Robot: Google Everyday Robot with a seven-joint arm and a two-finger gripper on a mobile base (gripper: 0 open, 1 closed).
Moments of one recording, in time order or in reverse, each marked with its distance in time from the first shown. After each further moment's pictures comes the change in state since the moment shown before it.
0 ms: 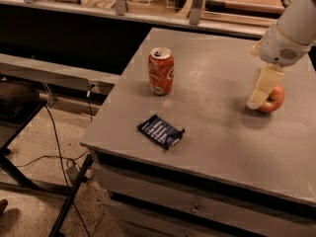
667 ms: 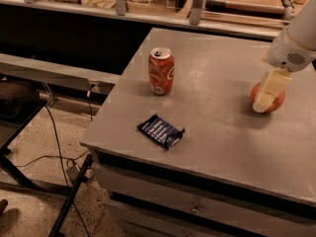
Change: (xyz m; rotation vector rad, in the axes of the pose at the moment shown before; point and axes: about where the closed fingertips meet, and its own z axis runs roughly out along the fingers) arm 0.031 -0.001 0.006 -0.017 0.016 0.119
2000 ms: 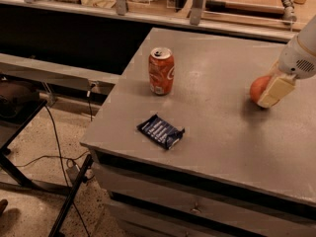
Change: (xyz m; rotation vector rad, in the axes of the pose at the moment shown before) arm 0.031 -0.004 0.007 0.003 0.013 0.079
